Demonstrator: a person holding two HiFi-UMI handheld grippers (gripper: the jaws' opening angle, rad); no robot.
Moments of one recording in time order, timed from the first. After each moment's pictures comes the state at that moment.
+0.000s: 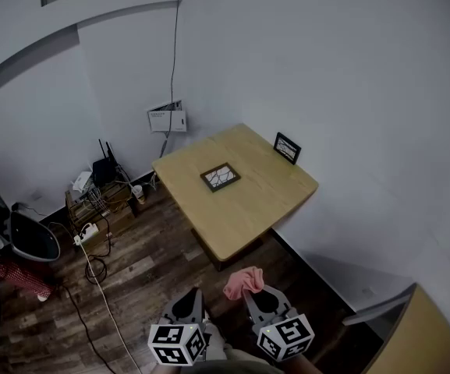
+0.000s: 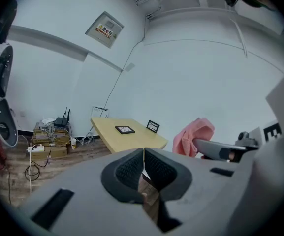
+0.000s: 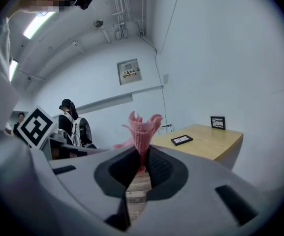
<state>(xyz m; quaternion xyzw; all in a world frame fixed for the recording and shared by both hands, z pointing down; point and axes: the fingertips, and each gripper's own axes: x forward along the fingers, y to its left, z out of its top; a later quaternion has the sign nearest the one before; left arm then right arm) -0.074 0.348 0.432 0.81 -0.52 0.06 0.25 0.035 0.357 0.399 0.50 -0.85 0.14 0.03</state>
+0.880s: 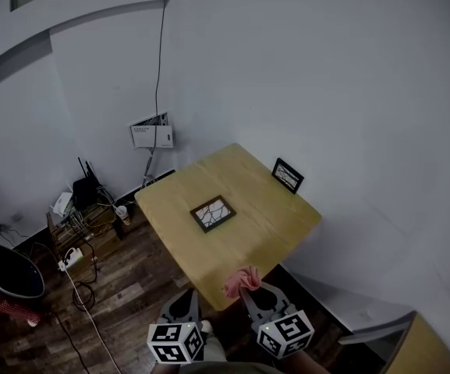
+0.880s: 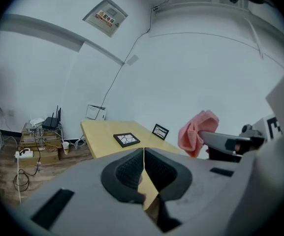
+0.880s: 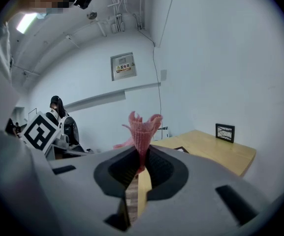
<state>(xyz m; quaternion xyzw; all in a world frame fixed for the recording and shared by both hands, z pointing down) -0.064 0.155 0.449 0.82 -0.51 0.06 0.26 0.048 0.165 0.392 0.51 -0.85 0.13 0.05</state>
